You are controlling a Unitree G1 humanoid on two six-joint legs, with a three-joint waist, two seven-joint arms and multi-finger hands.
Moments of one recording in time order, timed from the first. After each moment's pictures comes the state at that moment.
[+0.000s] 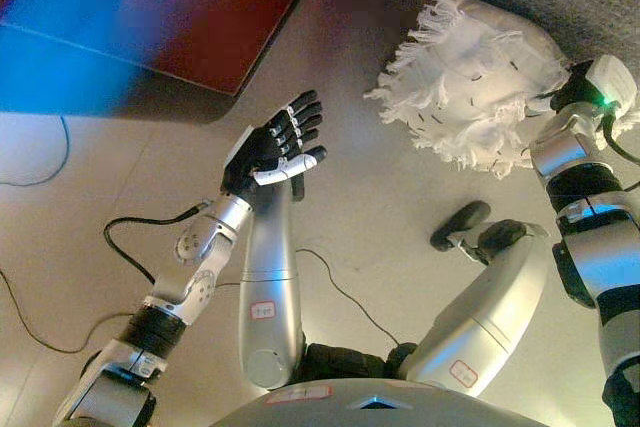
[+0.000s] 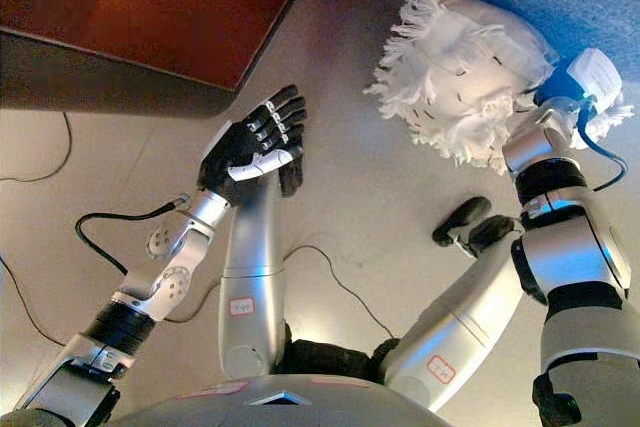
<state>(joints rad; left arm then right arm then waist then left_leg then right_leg) -0.18 0.53 -0.40 0.10 -0.72 -0.27 -0.17 -0.97 -0.66 0.43 1.02 -0.09 0.52 -0.39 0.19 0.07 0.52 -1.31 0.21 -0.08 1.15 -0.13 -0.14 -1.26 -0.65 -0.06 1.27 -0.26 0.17</state>
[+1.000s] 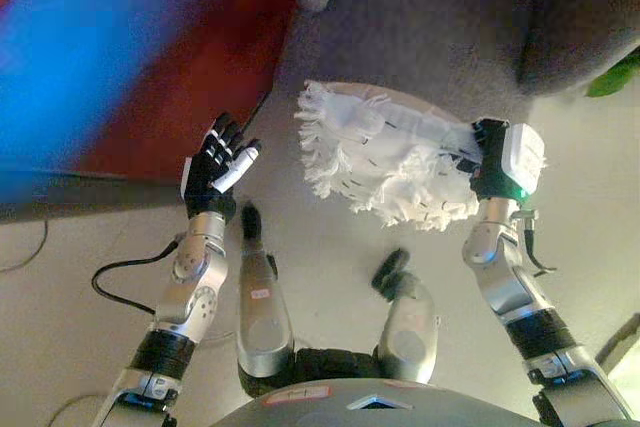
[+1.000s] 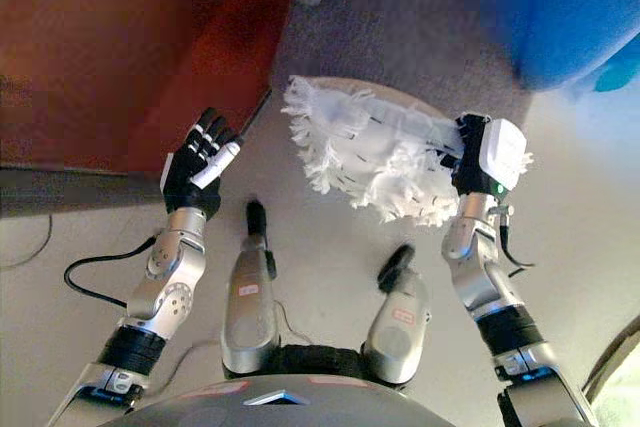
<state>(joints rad) -0.04 0.39 -0.21 0.11 -0.66 -0.20 0.24 -0.11 -0.50 0.25 0.11 -0.45 0.22 -0.63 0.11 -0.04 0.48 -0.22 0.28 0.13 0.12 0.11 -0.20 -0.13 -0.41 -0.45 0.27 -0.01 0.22</state>
